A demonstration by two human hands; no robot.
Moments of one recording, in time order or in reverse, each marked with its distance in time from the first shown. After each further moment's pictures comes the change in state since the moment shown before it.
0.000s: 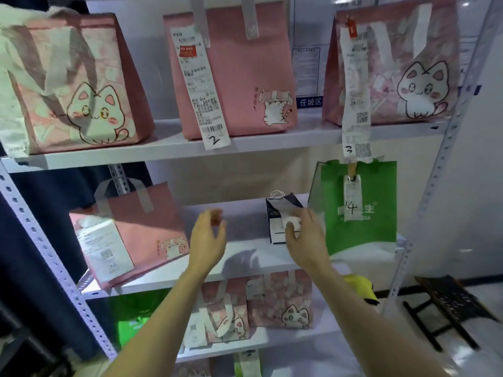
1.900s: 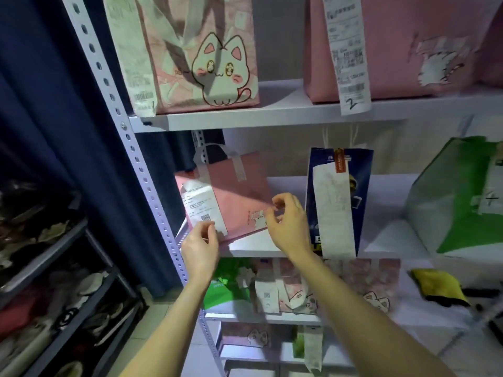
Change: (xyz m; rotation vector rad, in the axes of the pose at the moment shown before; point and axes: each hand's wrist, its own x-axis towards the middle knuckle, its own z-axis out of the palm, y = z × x) left_hand -0.043 -0.186 -0.161 0.105 0.284 -0.344; right_hand -0.050 -0.174 0.201 0.282 -0.167 -0.035
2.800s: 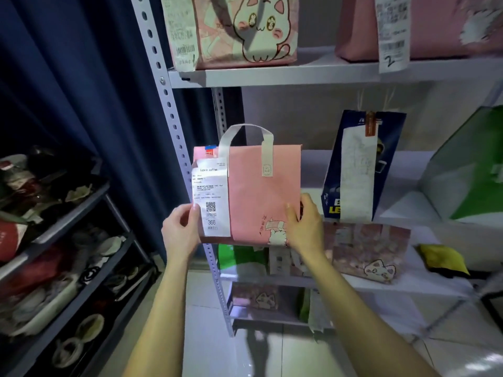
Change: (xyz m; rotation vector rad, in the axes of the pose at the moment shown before) left_hand -0.031 -0.047 -0.115 -0.157 -0.001 -0.105; right_hand -0.104 -0.022 0.004 0.040 -0.044 0.220
